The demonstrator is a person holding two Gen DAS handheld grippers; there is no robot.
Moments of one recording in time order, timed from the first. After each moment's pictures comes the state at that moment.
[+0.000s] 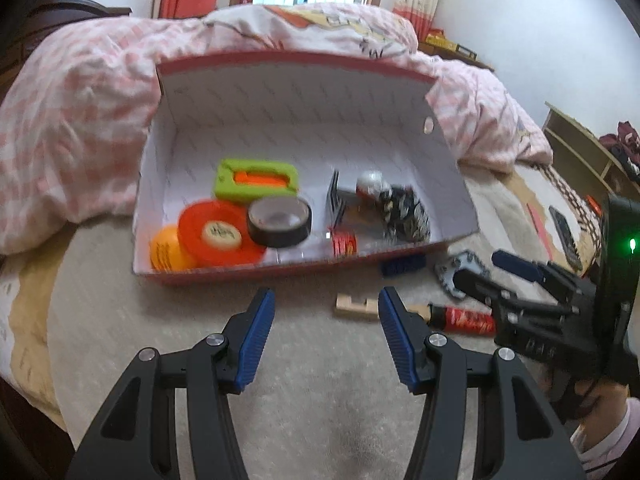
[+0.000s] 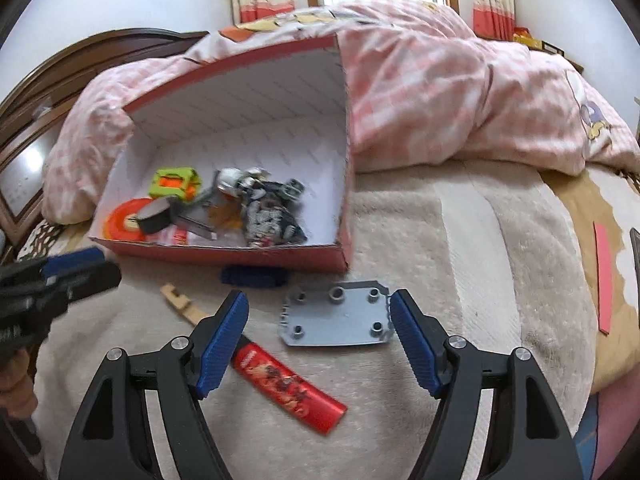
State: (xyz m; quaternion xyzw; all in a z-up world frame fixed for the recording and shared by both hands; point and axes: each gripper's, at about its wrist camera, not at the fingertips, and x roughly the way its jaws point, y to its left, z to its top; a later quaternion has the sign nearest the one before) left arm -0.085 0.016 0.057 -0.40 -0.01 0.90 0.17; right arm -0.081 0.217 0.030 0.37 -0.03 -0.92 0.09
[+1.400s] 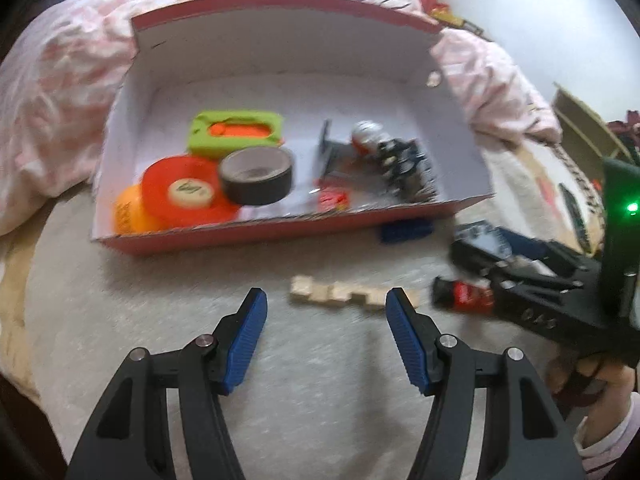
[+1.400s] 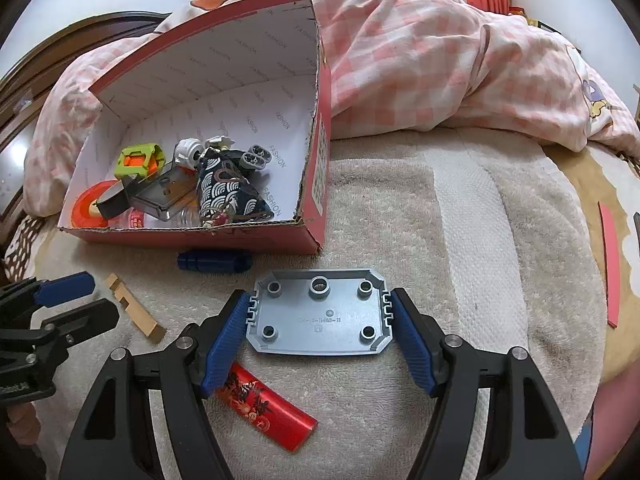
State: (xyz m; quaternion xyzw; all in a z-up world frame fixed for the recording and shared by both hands) left arm -0.092 0.035 0.037 -0.44 -0.01 0.88 0.18; right arm -0.093 0.237 0.010 0.41 -0.03 -0.91 0.07
